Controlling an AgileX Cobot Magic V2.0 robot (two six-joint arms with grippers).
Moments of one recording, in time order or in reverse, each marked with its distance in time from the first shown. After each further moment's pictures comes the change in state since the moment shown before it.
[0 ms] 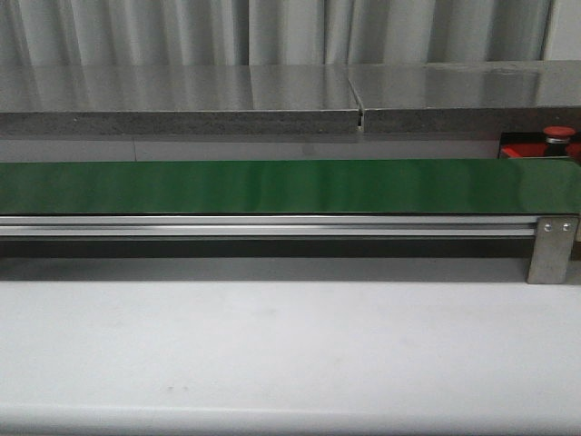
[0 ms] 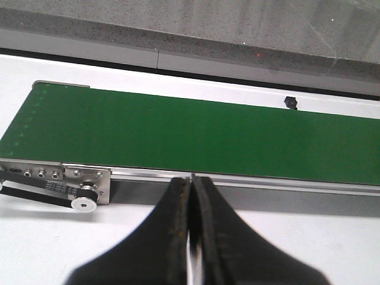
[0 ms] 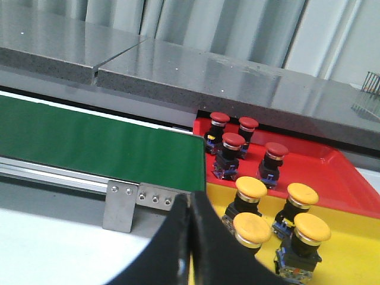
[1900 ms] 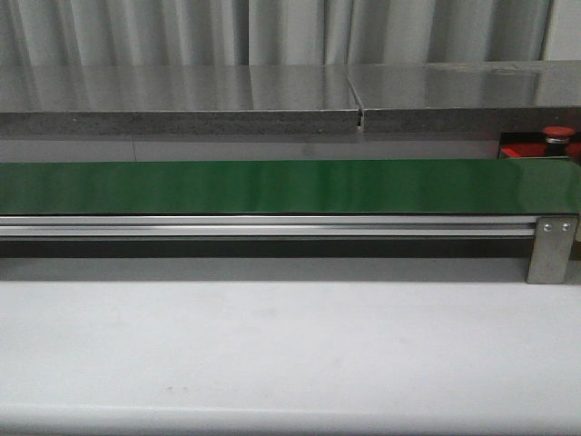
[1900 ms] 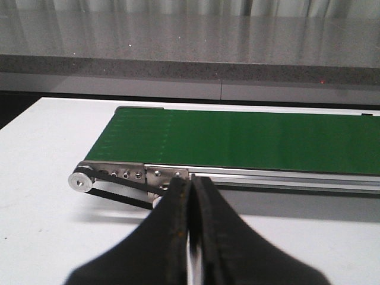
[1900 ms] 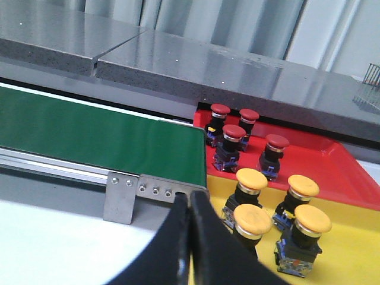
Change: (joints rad) left arm -0.027 -0.329 0.371 0.554 -0.311 -0.411; right arm 0.000 -0.002 0.000 0.000 0.022 0.000
